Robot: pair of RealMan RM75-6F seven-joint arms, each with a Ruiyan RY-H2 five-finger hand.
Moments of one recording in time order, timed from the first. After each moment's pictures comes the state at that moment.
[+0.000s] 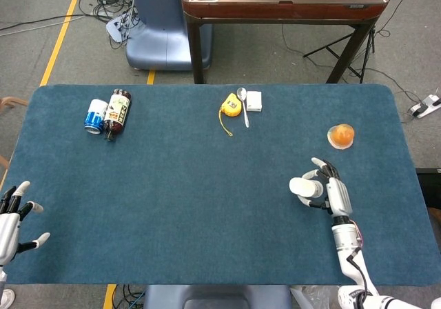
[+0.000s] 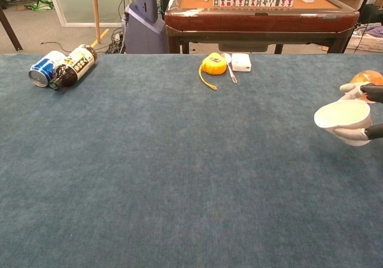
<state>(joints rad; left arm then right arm) -0.07 -1.05 -0.06 -1.74 1.41 1.48 0.18 0.33 -1.67 0.15 -1.20 -1.27 1.25 0.47</state>
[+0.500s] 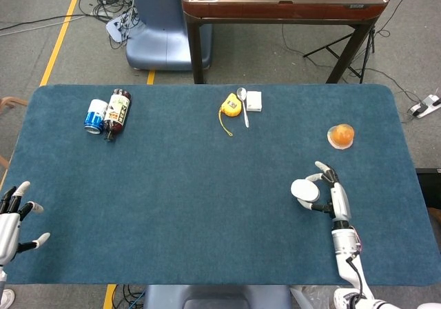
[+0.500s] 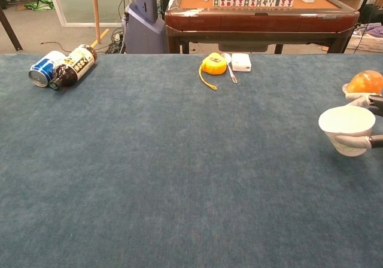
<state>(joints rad) -0.07 -1.05 -0.06 -1.74 1.41 1.48 0.18 0.30 -1.78 0.17 -1.03 -1.31 1.25 0.71</state>
